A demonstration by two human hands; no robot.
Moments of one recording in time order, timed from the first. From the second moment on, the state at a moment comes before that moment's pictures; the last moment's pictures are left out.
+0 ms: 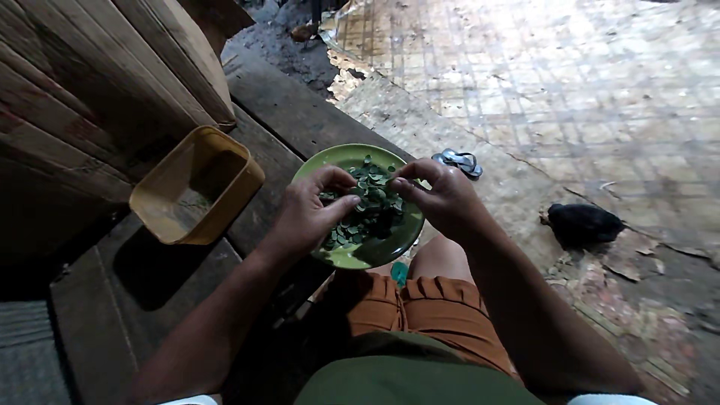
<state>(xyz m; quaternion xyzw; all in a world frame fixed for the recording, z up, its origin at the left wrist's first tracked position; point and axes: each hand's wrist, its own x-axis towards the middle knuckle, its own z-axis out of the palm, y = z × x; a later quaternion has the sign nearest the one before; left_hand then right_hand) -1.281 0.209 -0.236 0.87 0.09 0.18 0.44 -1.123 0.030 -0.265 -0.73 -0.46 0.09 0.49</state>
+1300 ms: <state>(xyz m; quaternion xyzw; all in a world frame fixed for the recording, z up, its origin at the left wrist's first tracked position) -1.301 0.251 -0.203 0.94 0.15 0.25 0.17 -1.121 0.037 -0.261 -0.71 -0.55 0.06 0.44</state>
